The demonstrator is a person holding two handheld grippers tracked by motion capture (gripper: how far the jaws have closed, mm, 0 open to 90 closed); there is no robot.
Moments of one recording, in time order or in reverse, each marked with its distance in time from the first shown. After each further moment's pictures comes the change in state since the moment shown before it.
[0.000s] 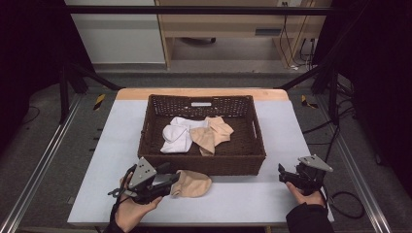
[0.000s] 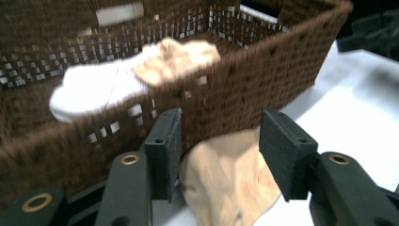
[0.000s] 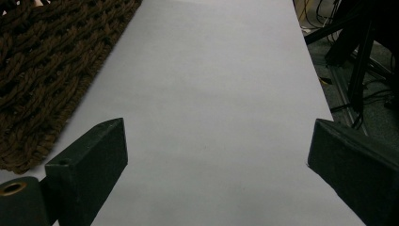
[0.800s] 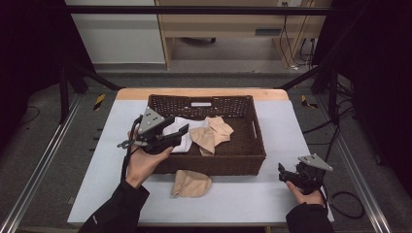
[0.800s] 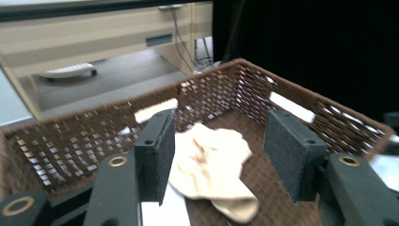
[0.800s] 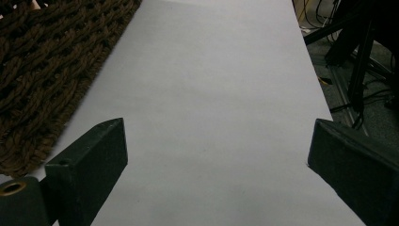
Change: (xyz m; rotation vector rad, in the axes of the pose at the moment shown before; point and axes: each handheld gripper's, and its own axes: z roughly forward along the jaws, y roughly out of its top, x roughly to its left) left arm 0.031 0.108 0.046 -0.088 0.092 -0.006; right arm -0.001 0.001 0.002 -0.004 -0.002 0.001
